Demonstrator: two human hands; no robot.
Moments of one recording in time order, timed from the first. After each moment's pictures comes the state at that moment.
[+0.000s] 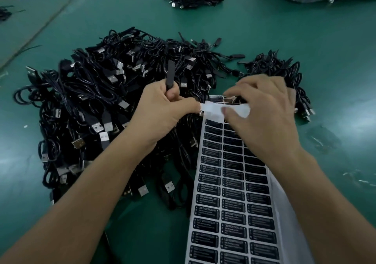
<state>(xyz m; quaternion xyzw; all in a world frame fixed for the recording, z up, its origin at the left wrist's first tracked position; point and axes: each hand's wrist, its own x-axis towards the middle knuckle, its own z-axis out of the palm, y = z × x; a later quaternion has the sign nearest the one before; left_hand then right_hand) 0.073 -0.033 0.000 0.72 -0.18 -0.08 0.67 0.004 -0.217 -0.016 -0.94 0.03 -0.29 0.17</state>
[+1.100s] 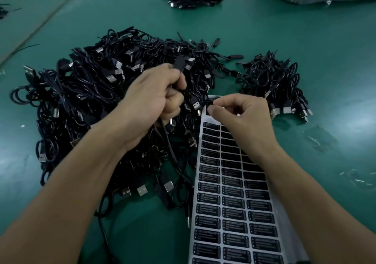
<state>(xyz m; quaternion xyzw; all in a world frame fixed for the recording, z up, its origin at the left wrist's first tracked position) 0.071 -0.017 0.034 0.73 -0.19 -0.18 0.64 0.016 -0.201 -0.028 -0.79 0.06 -0.18 0.58</state>
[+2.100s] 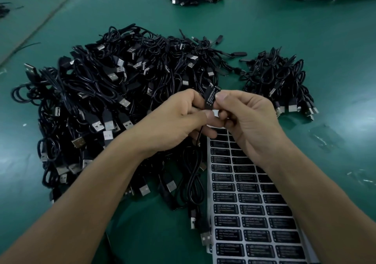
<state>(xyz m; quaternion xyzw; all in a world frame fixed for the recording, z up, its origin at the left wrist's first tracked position) 0.062 -0.033 0.011 0.76 -0.23 -0.28 0.54 0.014 -0.191 -0.016 -0.59 0.10 -0.07 0.80</state>
